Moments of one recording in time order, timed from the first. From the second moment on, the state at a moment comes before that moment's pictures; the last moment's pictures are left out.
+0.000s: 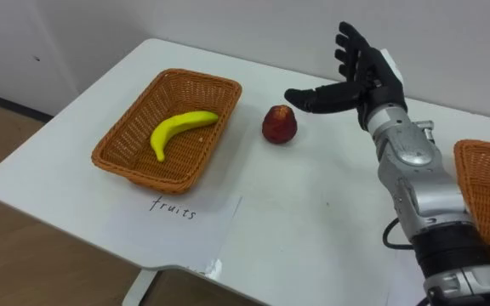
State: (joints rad) left arm 0.35 0.24 0.07 0.79 0.51 0.17 0.00; right arm -0.45 -0.48 0.14 0.45 0.44 0.06 -0.02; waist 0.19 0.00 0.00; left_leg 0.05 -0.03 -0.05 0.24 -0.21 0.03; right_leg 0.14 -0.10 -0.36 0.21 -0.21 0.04
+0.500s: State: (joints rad) left arm 0.35 0.23 -0.02 0.82 0.46 0.14 0.04; right arm -0.47 -0.49 0.13 0.66 0.46 0.04 -0.05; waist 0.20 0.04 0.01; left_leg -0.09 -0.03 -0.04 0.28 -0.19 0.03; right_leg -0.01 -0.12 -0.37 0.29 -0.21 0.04
